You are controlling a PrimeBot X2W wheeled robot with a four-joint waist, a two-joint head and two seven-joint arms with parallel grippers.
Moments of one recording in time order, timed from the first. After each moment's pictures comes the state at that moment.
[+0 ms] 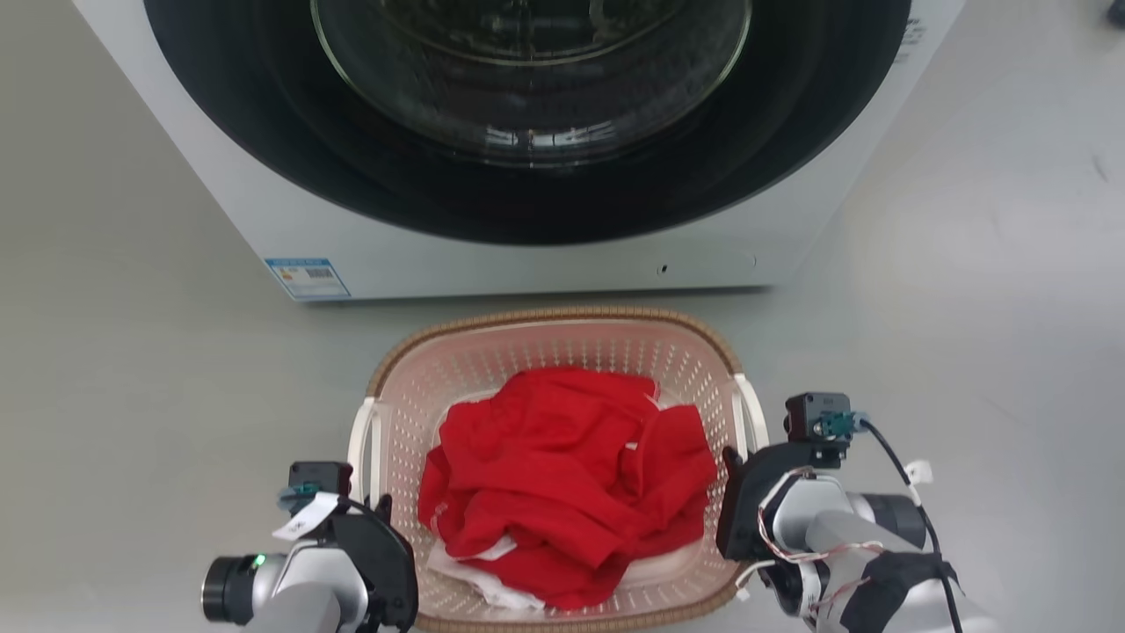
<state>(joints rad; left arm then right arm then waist) -0.57 0.06 -0.58 1.19 -0.67 -0.02 -0.10 -0.72 -0.07 1.08 1.03 1.15 -0.14 -0.02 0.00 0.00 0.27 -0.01</state>
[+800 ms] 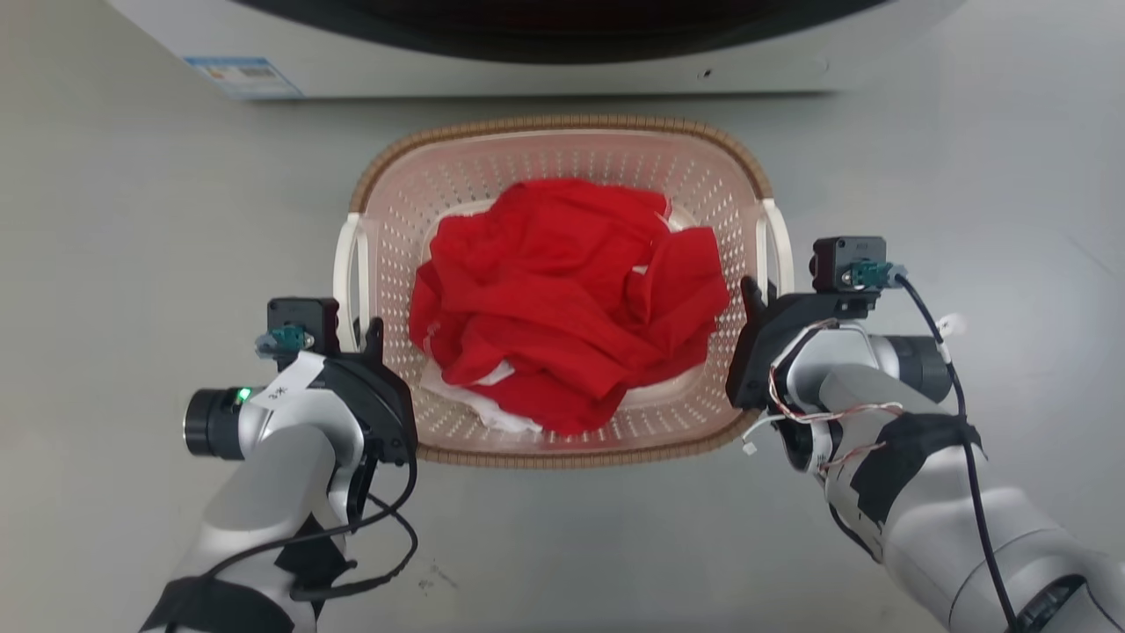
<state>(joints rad) -0.82 0.06 -0.57 1.15 -0.66 0.01 -0.13 -0.98 -0.08 1.07 1.09 1.12 -0.14 -0.08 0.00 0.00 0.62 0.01</state>
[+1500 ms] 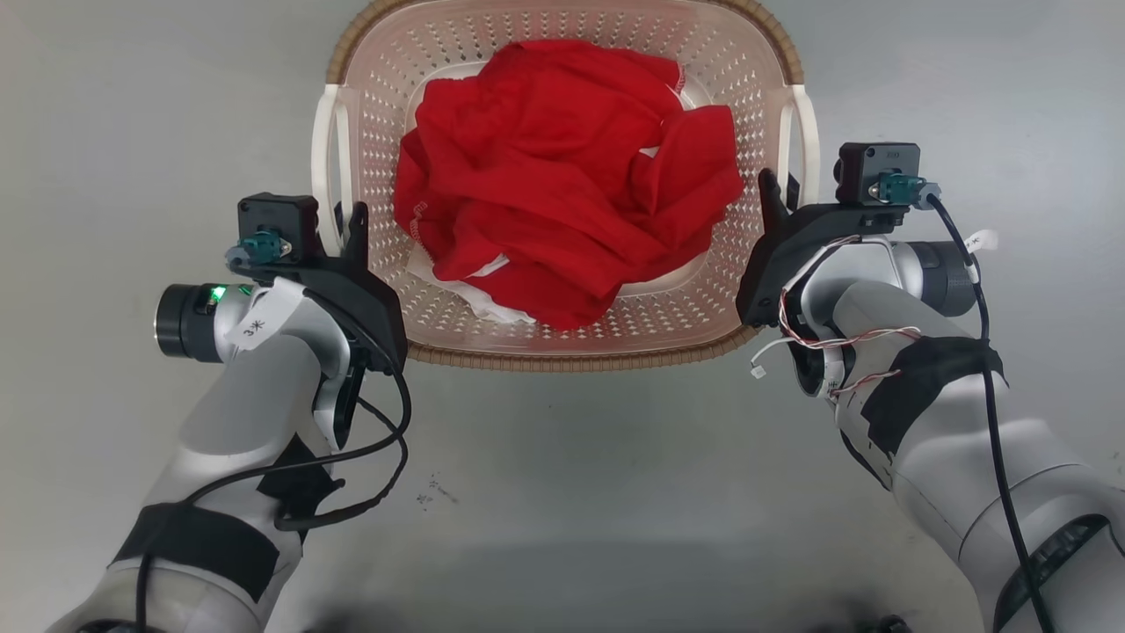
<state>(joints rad) -0.96 0.07 -0.57 1.13 -0.63 0.01 -0.19 -1.12 -0.08 1.06 1.13 1.08 -0.14 -0.16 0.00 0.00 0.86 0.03</state>
